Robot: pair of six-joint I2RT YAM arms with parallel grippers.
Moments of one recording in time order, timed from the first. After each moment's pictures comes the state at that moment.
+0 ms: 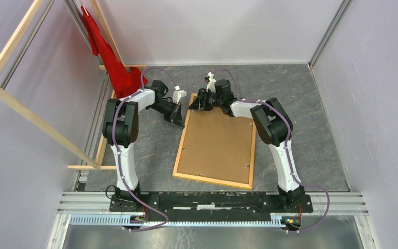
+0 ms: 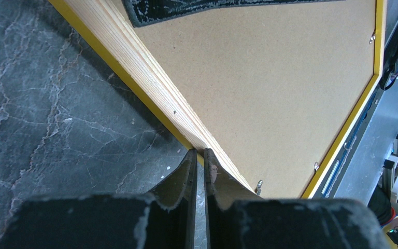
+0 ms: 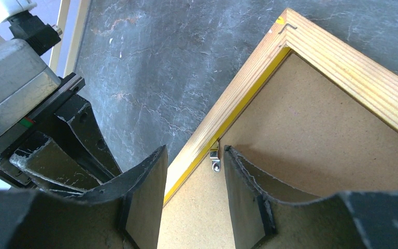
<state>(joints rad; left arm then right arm) -0.19 2.12 1.46 -0.79 0.82 0.42 0.51 2.30 1.49 0.32 -0.55 0.58</state>
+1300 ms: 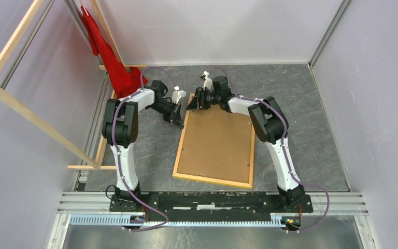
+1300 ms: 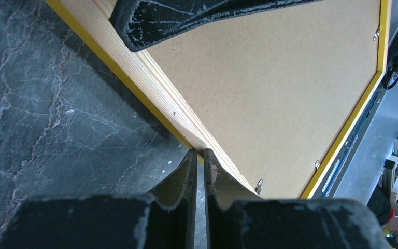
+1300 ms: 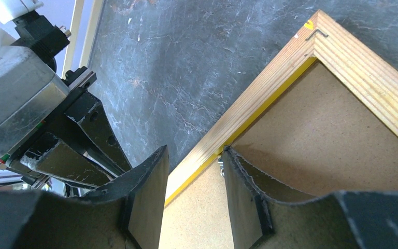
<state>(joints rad) -0.19 2.11 1.46 -0.80 0.81 0.42 0.51 2.39 1.64 0.21 -0.71 0.56</state>
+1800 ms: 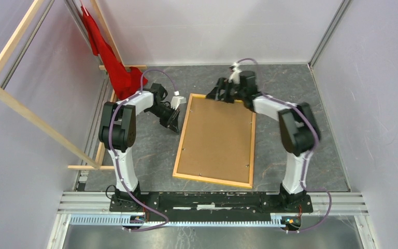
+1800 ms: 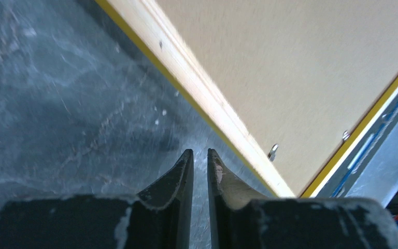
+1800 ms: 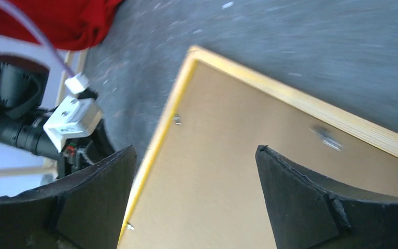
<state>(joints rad) -0.19 2.03 1.38 -0.86 0.68 0.50 0.35 1.98 1.30 0.19 -0.52 0.55</state>
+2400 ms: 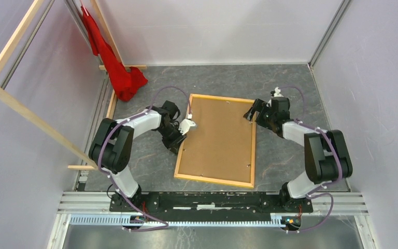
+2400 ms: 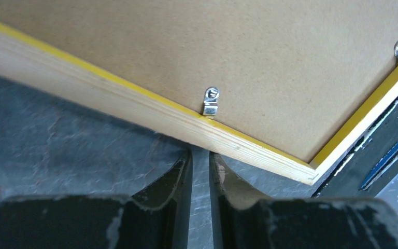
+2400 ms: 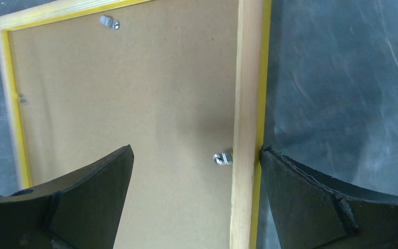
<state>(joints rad) -0.42 1.74 1.02 -0.79 0.44 0.60 0.12 1.58 0.72 0.15 -0.20 0.53</state>
